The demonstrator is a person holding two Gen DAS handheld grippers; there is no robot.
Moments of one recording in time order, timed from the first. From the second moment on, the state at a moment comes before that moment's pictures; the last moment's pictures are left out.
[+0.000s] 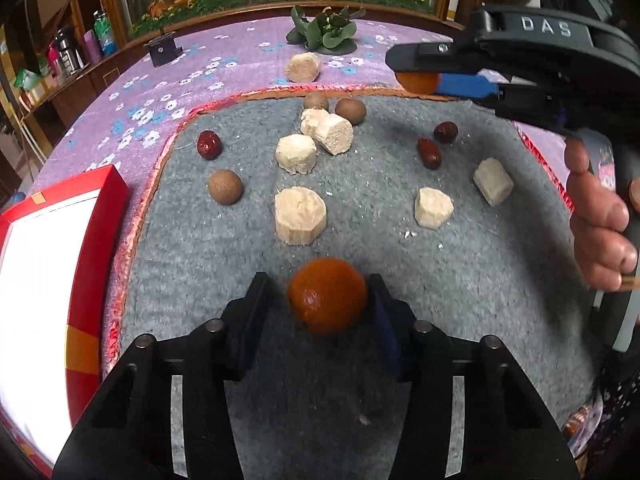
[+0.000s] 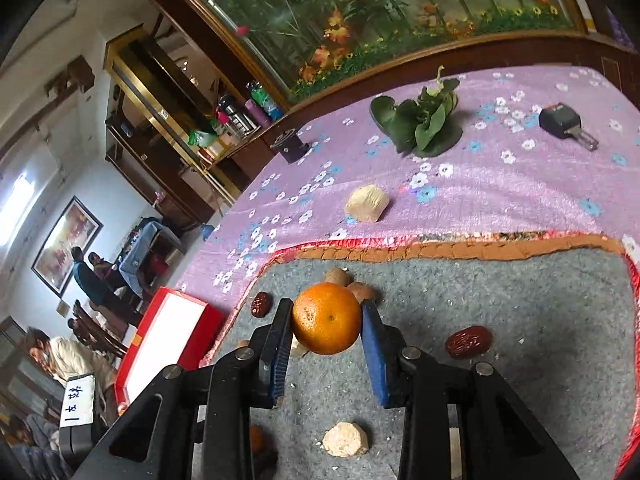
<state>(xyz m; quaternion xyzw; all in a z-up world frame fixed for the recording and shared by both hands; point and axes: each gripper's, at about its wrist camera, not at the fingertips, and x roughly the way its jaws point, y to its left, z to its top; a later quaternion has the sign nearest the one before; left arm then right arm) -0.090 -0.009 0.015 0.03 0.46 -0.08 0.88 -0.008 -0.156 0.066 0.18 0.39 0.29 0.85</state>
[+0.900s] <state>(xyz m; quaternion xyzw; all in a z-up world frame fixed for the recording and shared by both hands) -0.181 0.135 0.083 0.03 0.32 0.12 0.94 -0.016 -0.163 0.057 0.28 0.38 0.30 0.83</state>
